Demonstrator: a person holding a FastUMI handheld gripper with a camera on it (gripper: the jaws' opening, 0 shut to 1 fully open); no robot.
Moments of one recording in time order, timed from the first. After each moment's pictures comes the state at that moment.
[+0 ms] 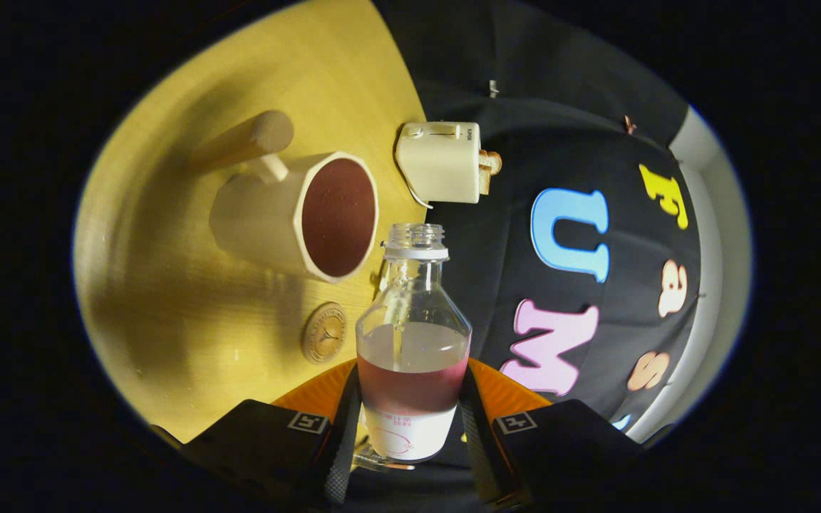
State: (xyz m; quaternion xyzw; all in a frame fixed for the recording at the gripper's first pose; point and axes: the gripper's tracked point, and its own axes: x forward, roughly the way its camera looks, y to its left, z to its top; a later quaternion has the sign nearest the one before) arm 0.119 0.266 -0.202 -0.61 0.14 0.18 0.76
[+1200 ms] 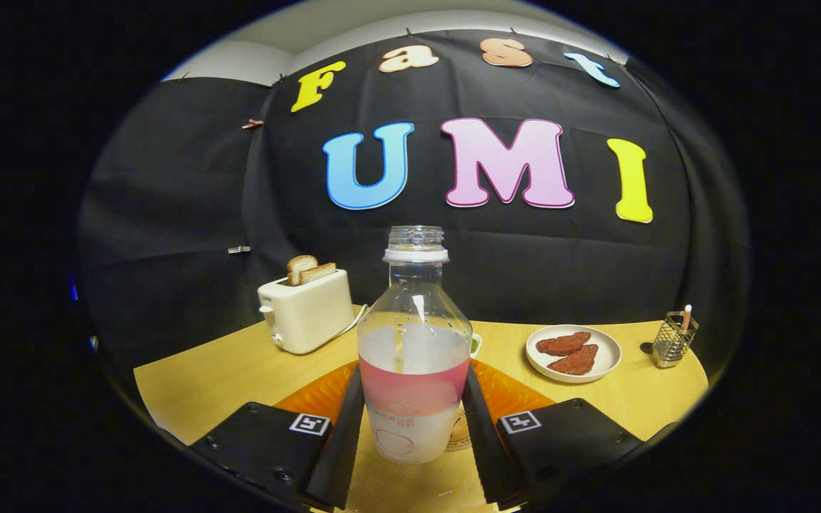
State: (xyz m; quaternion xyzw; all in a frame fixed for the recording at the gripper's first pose) arm 0.191 0.238 -0.171 0.12 0.14 0.09 0.98
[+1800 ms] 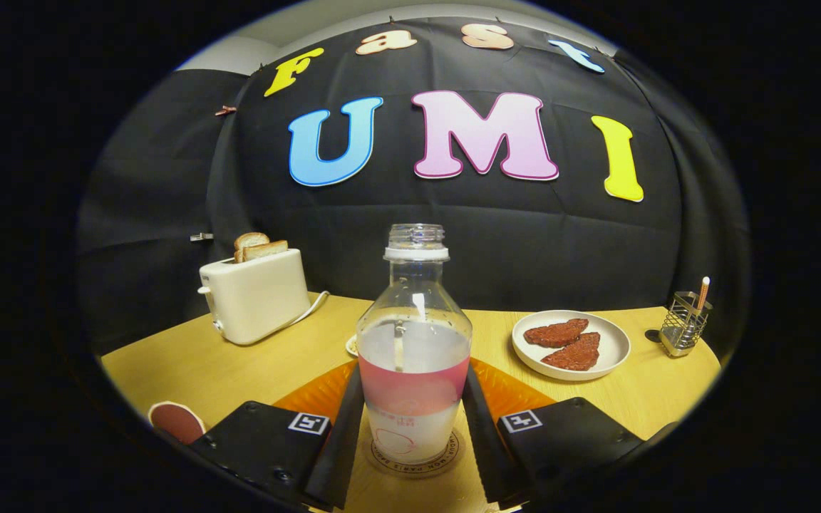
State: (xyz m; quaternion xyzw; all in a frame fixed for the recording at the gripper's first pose) arm 0.242 0.227 -0.254 0.11 0.16 0.06 0.98
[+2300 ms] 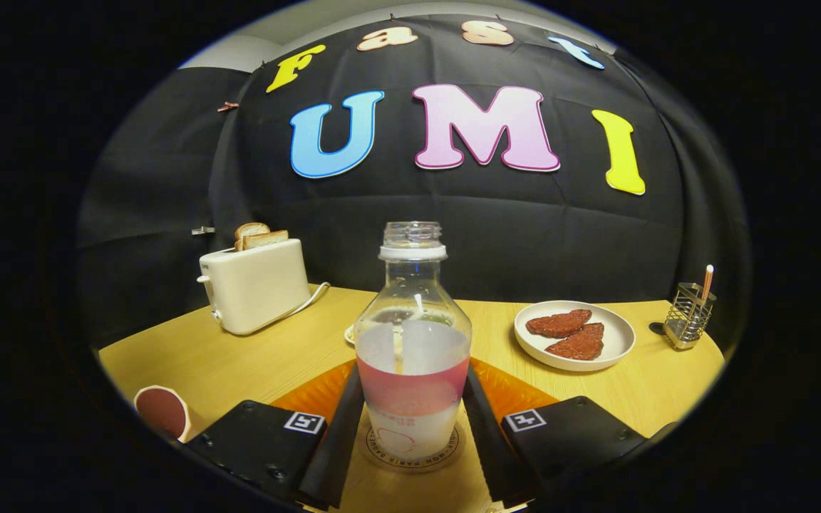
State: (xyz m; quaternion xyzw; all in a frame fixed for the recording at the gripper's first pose) arm 0.235 0.231 -0.269 0.11 0.17 0.07 0.98
